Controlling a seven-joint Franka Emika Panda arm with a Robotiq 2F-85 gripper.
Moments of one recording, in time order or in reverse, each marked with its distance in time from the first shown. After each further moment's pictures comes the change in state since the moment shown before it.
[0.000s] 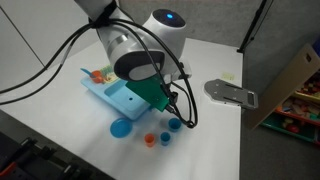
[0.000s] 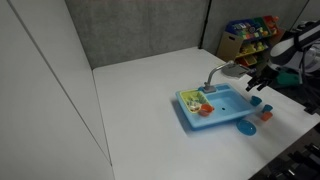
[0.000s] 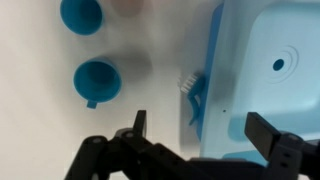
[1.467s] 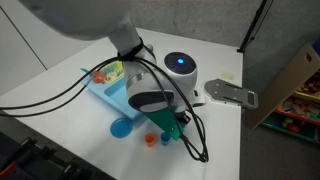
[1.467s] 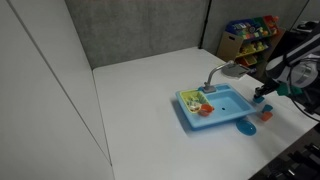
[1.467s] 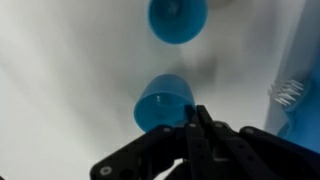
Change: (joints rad) arm 0.026 0.215 -0.115 0.104 0.139 0.210 -0.151
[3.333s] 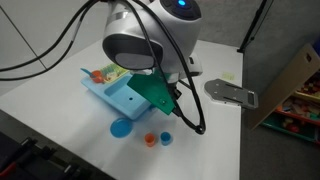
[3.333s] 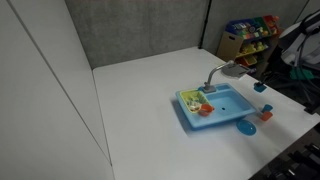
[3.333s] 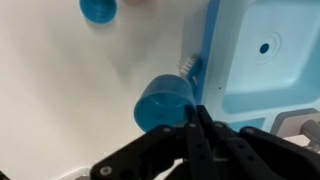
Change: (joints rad) arm 0.251 -0.319 -0.205 -0.127 0.370 -0.312 -0.276
